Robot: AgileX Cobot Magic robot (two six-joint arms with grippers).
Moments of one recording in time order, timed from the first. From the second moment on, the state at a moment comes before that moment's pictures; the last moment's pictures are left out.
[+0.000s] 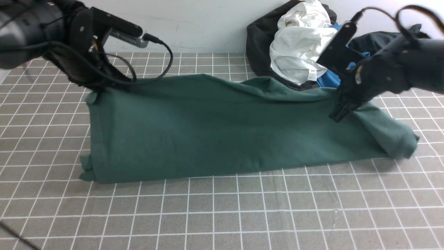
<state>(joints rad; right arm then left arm) 0.26 1.98 -1.49 -0.50 0.60 -0.27 -0.16 1.95 -1.66 0.30 0.81 -0.06</state>
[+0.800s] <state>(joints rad) 0.33 2.07 -1.65 0.00 0.65 -0.47 -0.12 2.28 -2.09 0.09 1.02 0.05</state>
